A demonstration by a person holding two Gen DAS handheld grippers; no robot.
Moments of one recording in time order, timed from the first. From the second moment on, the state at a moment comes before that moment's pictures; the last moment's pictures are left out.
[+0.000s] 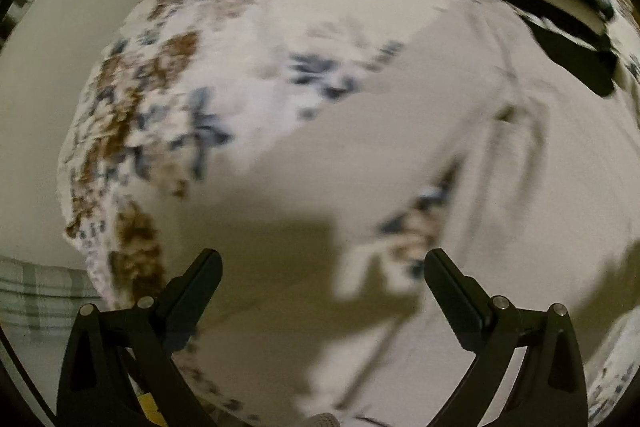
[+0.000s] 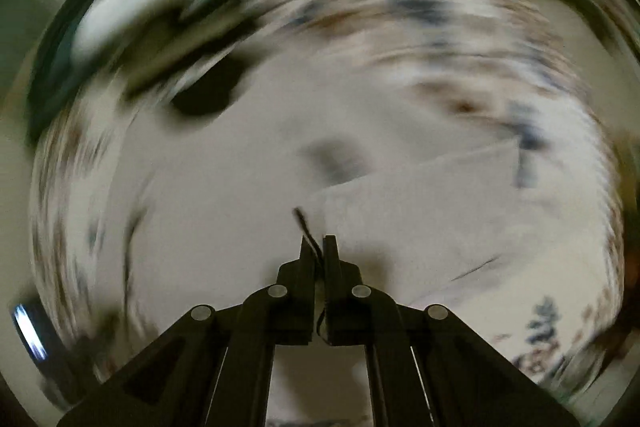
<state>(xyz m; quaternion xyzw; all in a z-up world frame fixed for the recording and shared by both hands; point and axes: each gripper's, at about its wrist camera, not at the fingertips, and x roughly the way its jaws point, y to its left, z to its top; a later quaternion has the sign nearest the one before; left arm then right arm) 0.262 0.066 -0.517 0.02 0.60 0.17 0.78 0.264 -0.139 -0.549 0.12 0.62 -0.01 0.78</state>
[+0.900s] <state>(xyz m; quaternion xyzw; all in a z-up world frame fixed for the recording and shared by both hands) 0.190 0.257 -0.561 -0.19 0.65 0.20 0.70 0.218 0.018 -0.632 0.07 0.74 0.15 0.65</state>
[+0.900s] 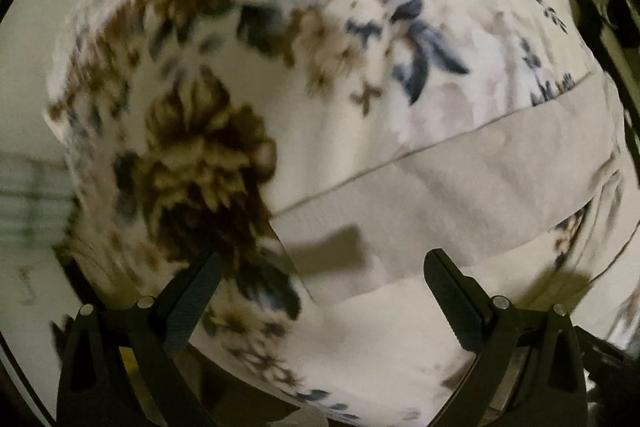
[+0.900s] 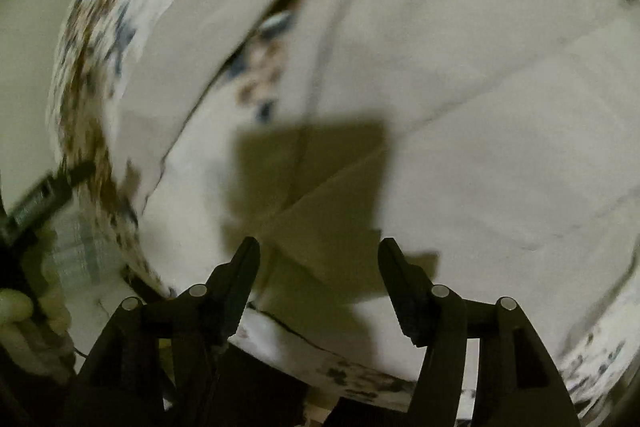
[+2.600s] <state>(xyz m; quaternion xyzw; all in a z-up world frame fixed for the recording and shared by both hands) 0.134 -0.178 -0.509 0.12 0.56 -0.24 0.78 0.067 -0.359 -0.581 0.23 0.69 -0.15 0.67</state>
